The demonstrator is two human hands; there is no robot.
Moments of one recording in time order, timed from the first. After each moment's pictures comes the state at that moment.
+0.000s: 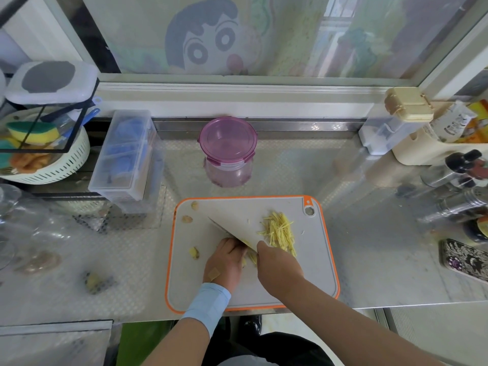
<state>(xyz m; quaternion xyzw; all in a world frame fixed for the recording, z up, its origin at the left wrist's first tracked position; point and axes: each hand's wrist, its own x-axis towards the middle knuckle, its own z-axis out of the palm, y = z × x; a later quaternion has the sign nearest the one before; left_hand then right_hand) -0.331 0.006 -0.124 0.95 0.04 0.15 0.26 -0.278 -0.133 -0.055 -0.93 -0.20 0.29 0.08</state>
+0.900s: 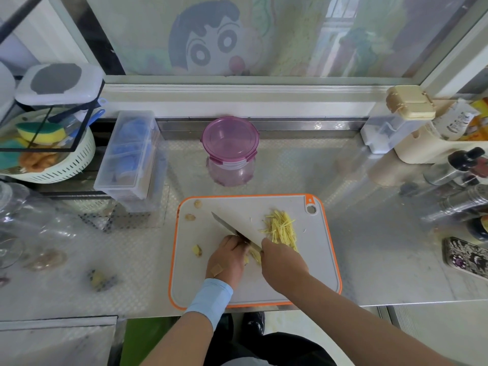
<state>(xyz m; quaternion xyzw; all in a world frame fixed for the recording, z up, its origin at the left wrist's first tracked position) -0.330 0.006 -0.113 0.95 0.04 0.12 0.27 -0.276 -0.136 -0.050 -0.94 -0.19 0.28 0.09</state>
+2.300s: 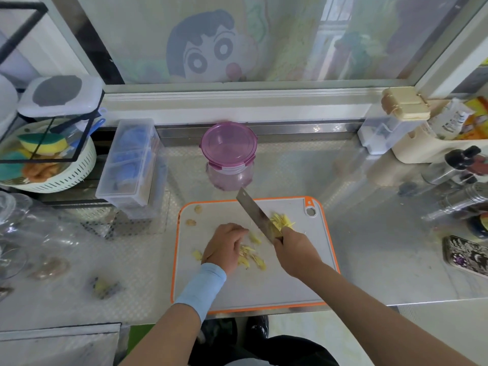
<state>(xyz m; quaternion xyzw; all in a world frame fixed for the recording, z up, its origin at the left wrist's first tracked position) -0.303 0.033 -0.104 0.94 0.06 0.06 0.33 -0.243 -0.152 -0.039 -0.94 -0.09 0.27 0.18</state>
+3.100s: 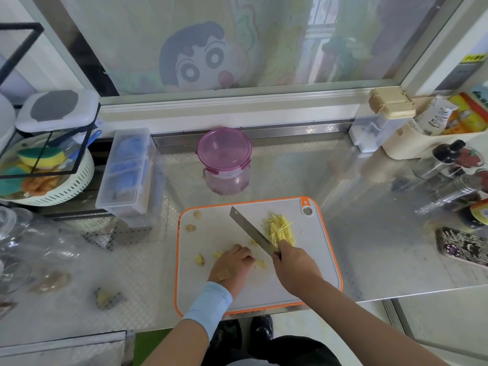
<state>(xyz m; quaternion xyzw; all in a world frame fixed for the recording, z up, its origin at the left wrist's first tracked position) -0.328 0.019 -0.103 0.97 -0.14 0.03 0.19 -0.278 -0.160 -0.039 -0.95 -0.10 0.26 0.16</state>
